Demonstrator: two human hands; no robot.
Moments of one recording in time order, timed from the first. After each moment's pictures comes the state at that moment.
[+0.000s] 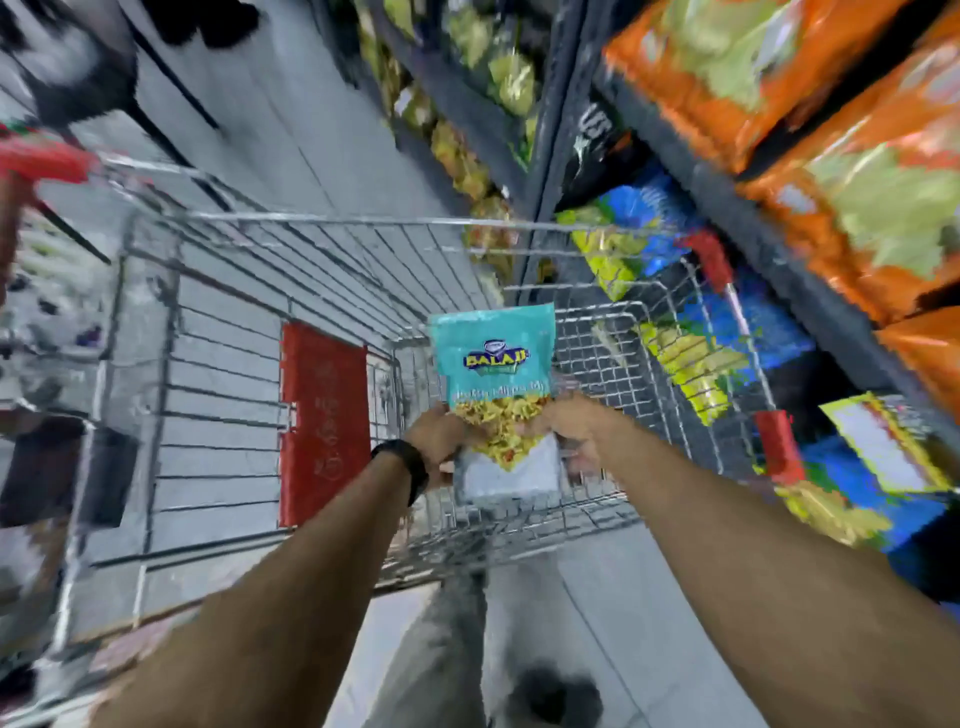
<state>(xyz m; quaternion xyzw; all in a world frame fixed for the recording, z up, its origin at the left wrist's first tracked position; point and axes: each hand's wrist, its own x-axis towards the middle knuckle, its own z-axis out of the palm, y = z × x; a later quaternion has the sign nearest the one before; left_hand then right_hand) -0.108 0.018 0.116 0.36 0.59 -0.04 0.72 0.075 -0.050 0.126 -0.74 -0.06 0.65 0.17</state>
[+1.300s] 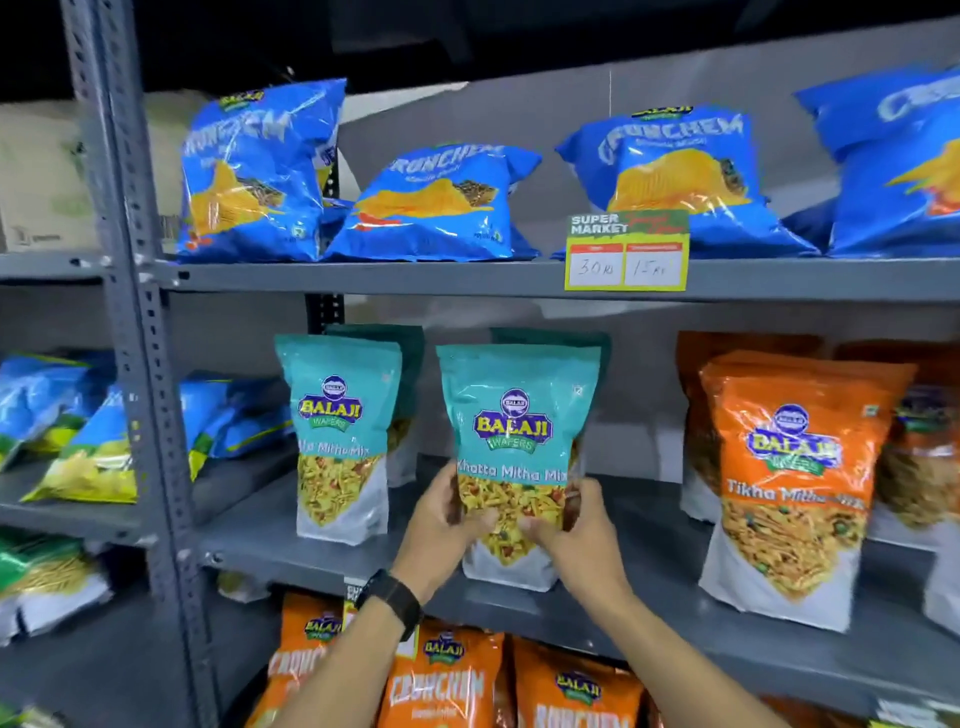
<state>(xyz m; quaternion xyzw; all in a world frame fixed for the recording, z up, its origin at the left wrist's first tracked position) 0.254 -0.027 0.628 0.72 -0.04 0.21 0.65 0.288 -0.211 0.629 -0.77 -0.14 -0.10 0.62</state>
